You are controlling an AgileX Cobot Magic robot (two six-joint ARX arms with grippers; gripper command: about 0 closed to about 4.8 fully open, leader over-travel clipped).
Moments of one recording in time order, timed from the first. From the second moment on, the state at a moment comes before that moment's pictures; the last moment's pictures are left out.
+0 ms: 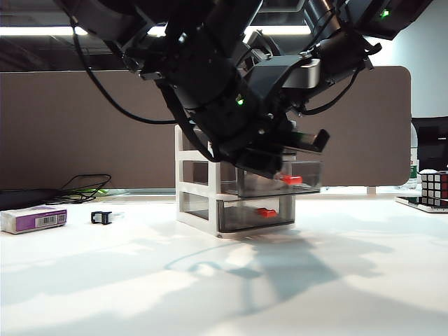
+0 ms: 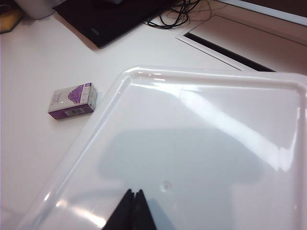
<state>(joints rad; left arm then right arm) -0.91 1.76 0.98 0.24 -0.23 0.13 0.35 1.83 1.32 -0.02 -0.58 -0.09</state>
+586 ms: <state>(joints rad) -0.88 1.84 0.98 0.37 -0.53 0.05 0.35 1.85 1.32 0.00 -0.59 -0.09</state>
